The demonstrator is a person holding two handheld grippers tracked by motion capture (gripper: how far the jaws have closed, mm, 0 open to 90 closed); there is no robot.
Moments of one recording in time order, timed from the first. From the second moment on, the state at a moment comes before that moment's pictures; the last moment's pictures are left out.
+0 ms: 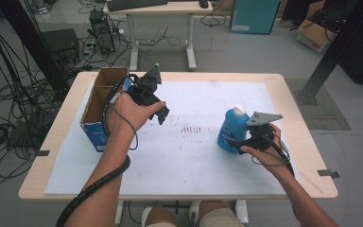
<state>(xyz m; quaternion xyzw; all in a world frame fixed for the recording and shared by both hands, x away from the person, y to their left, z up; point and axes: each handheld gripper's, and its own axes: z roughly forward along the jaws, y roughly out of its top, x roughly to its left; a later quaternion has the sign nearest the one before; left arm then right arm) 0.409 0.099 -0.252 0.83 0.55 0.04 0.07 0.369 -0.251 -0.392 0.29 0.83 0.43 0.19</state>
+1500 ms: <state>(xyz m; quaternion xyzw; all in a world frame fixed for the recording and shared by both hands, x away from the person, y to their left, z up) 0.407 0.103 -0.252 0.83 0.55 0.05 0.07 0.373 -0.249 -0.398 0.26 0.84 0.44 0.18</state>
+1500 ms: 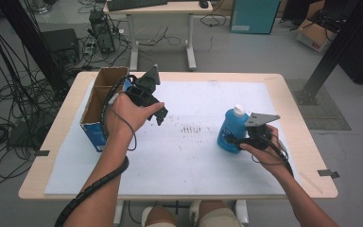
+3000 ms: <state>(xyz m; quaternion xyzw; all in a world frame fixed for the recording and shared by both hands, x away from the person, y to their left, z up) 0.404 0.106 -0.251 0.83 0.55 0.05 0.06 0.373 -0.250 -0.398 0.27 0.84 0.44 0.18</state>
